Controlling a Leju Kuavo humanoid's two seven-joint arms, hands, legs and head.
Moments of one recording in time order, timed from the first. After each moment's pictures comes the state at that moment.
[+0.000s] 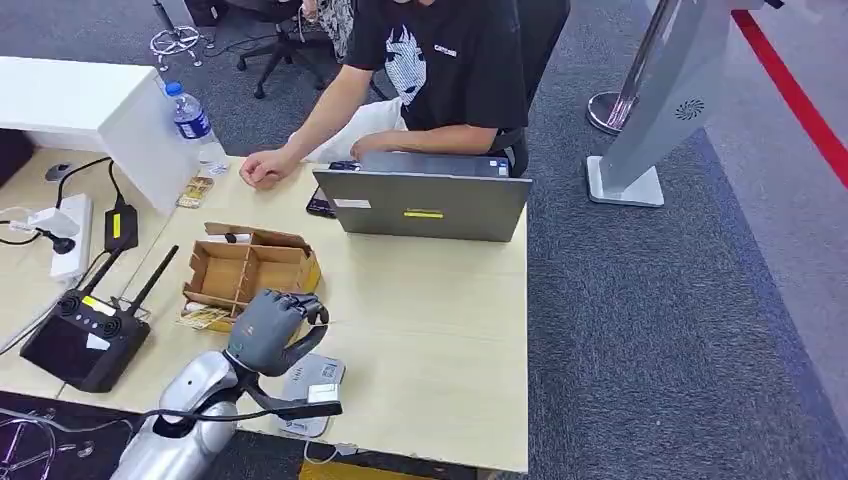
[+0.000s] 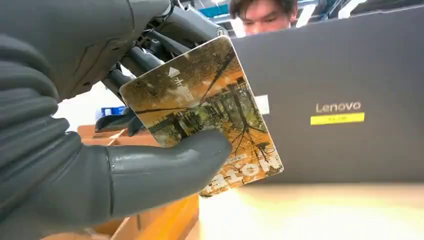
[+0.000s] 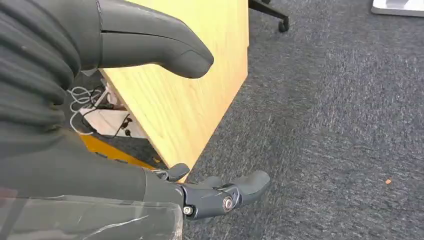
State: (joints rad) left arm -0.12 0.20 -0.33 -1.37 -1.04 0.22 -0.46; right arm -0.10 0.02 -0.95 -0.25 -0.50 0.32 -0.31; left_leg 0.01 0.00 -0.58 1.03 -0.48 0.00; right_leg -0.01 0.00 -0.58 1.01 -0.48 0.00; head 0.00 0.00
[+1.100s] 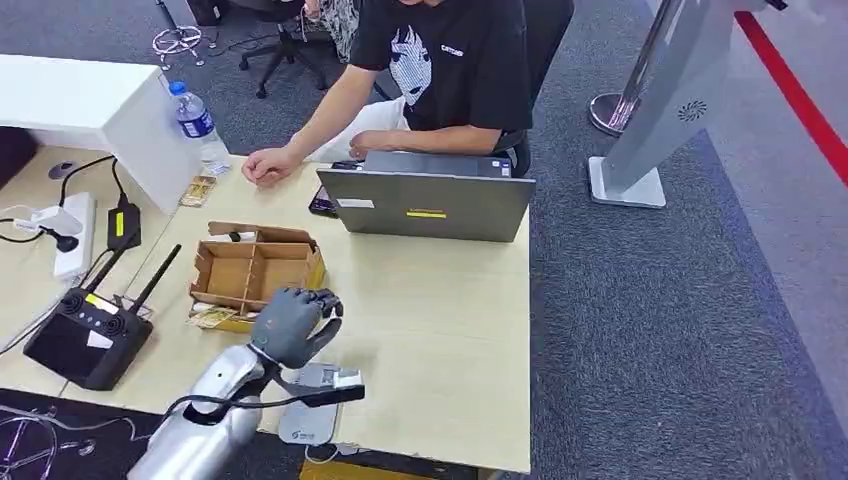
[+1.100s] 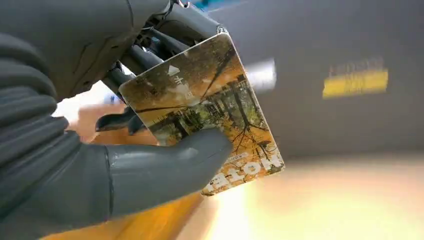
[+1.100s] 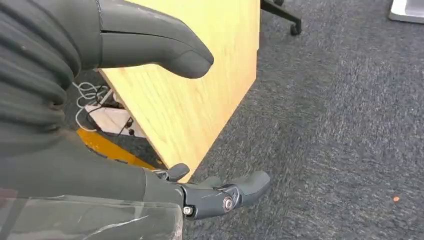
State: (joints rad) left arm -0.24 0.14 -0.43 -1.21 -1.10 0.31 -0.33; right arm -0.13 0.02 -0.96 -0.25 -0.42 0.29 -0.31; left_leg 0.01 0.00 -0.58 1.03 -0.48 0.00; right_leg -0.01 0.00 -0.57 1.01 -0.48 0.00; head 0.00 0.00
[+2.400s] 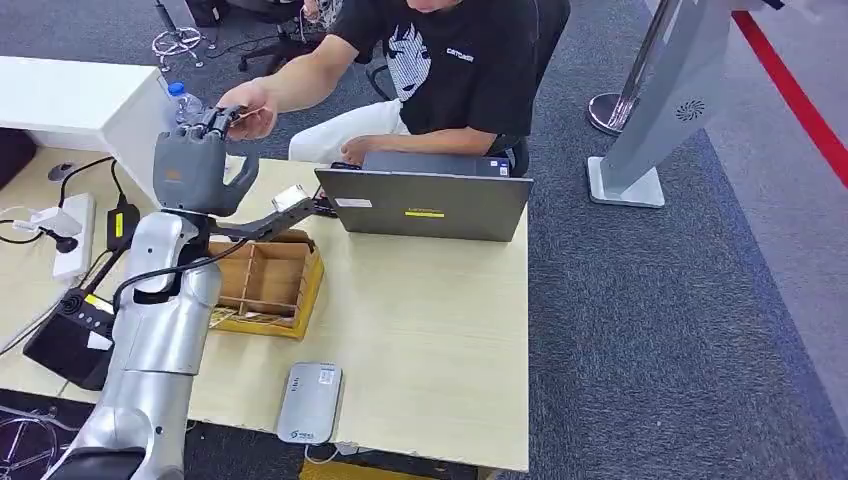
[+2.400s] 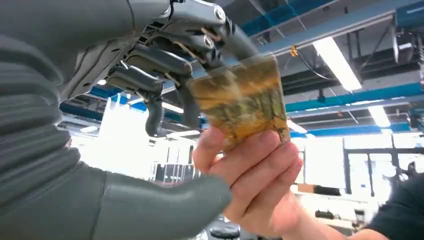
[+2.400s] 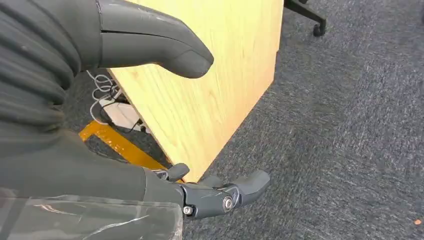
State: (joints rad) left arm -0.57 0.03 -0.02 -1.22 -1.35 0.32 -0.25; right arm -0.17 0.04 -0.97 -0.25 -0.32 0.25 -0.30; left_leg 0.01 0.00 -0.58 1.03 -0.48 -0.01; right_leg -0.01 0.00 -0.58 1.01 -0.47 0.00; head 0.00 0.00
